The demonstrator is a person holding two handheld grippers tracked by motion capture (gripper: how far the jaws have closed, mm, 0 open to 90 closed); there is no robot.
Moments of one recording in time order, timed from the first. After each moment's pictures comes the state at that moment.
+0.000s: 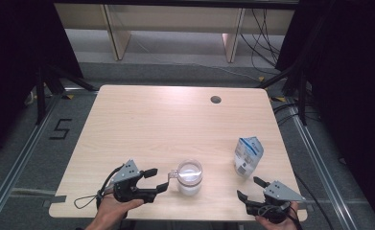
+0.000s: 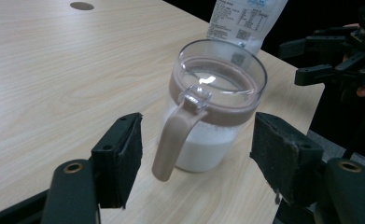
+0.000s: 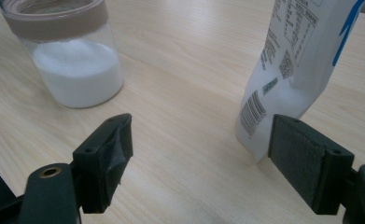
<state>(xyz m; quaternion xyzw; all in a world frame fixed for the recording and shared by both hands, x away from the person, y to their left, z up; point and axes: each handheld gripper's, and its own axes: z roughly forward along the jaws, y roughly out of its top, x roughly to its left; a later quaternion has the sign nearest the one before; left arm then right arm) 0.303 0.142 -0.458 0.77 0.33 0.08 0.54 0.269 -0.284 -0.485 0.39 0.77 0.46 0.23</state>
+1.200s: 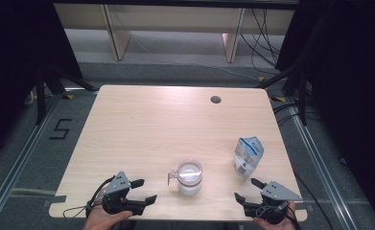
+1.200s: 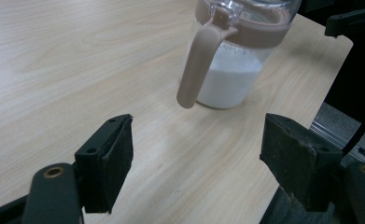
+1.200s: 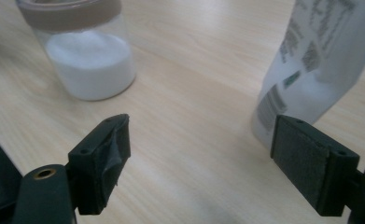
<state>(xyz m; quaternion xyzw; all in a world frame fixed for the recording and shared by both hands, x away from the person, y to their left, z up) 0.284 0.167 -0.486 0.79 0.35 0.08 0.49 0.267 -0.278 -0.486 0.39 0.78 0.45 0.20</state>
